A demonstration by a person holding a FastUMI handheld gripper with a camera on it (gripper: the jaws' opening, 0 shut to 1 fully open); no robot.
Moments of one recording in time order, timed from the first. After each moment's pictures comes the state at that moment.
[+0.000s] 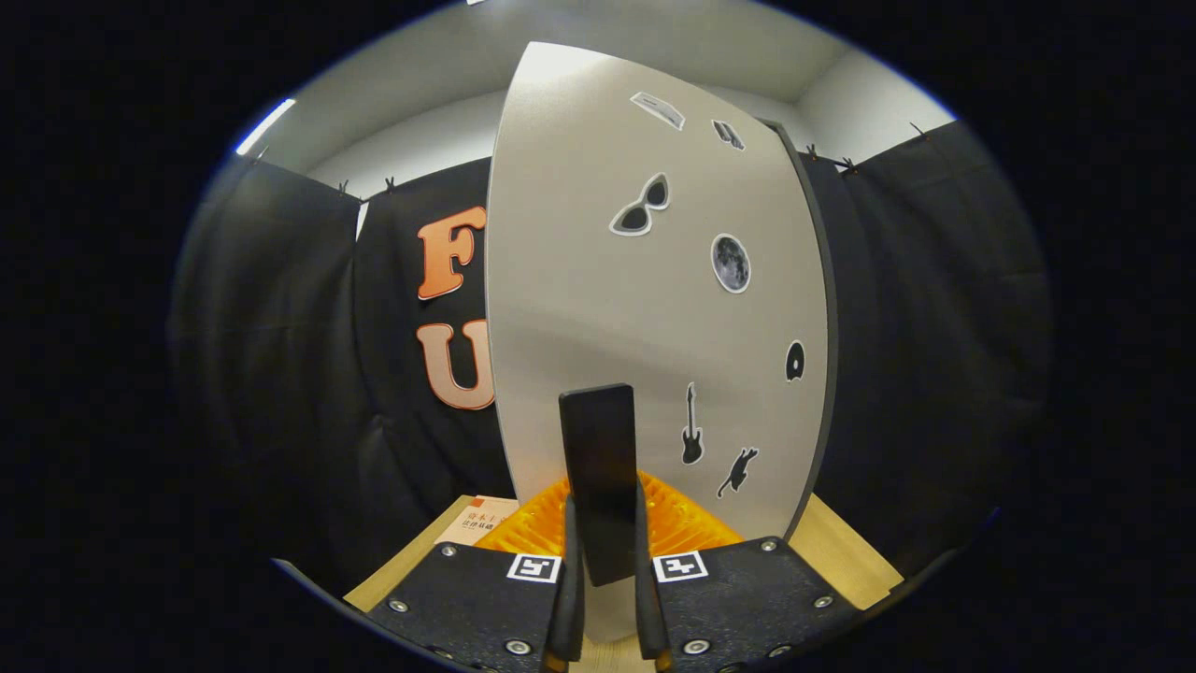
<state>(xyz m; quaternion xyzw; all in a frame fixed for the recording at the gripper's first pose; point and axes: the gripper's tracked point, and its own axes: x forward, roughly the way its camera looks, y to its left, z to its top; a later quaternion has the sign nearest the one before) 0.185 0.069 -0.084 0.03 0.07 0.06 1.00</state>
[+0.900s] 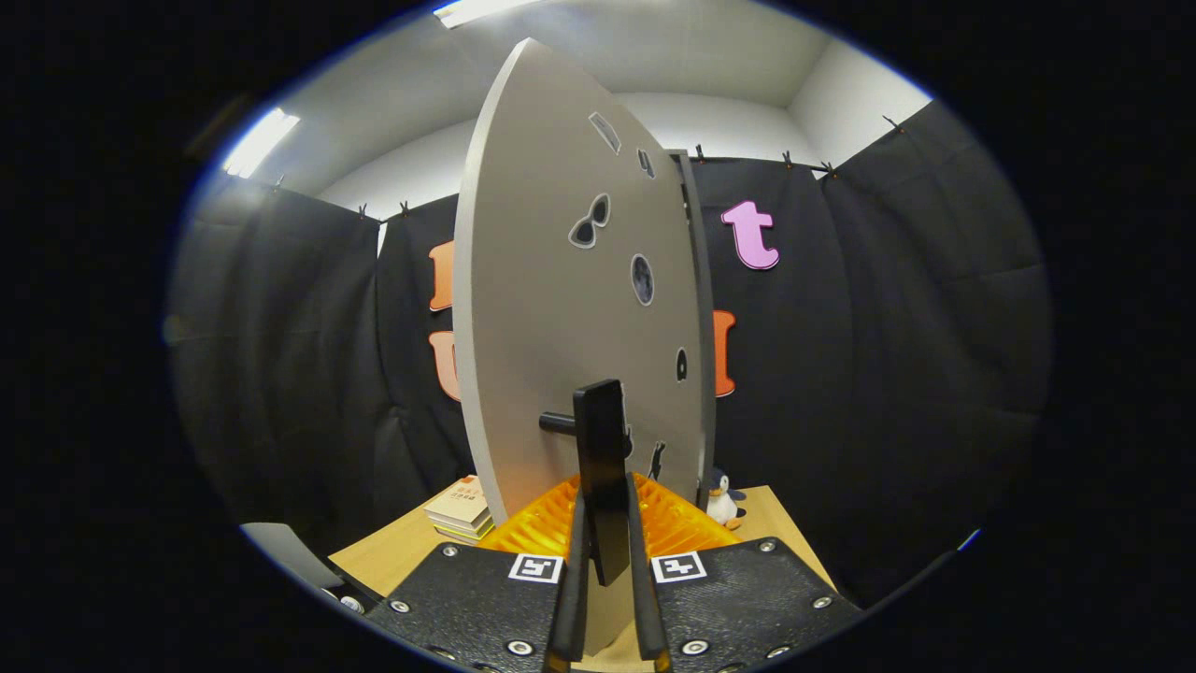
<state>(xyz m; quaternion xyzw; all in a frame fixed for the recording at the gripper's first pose) 0.091 -0.100 -0.075 0.02 0.06 0.08 0.99</state>
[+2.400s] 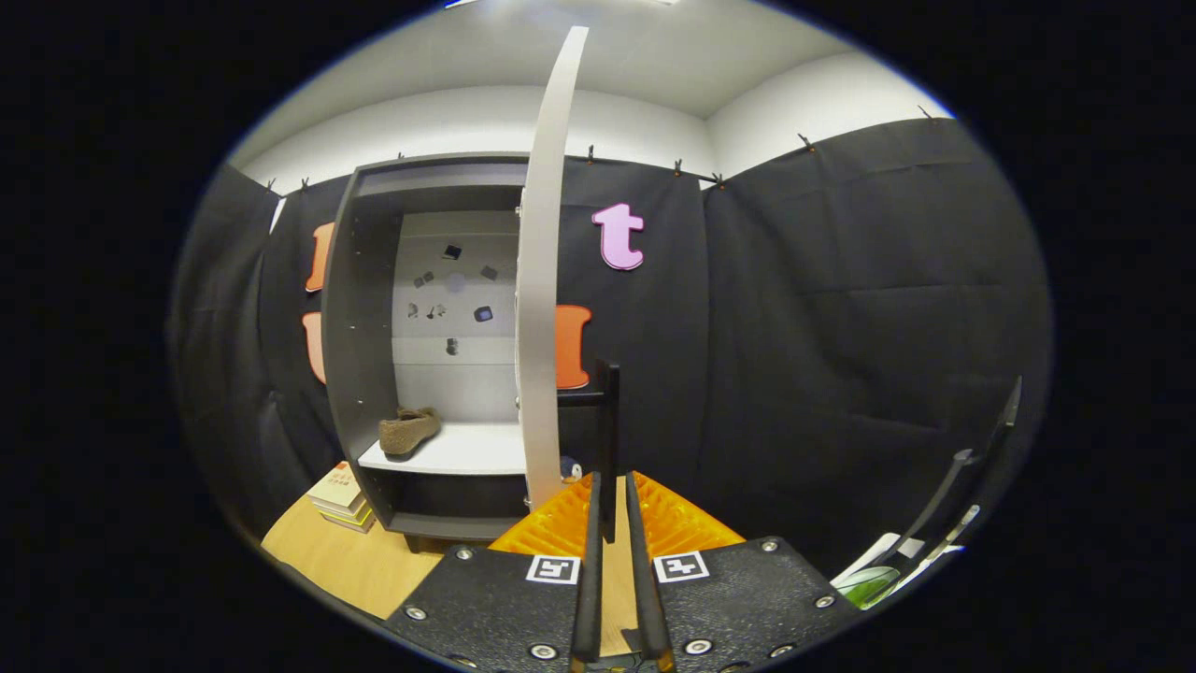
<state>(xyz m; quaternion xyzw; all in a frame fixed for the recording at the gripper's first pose) 0.056 -0.230 -0.075 -0.01 0.07 -0.14 0.99</state>
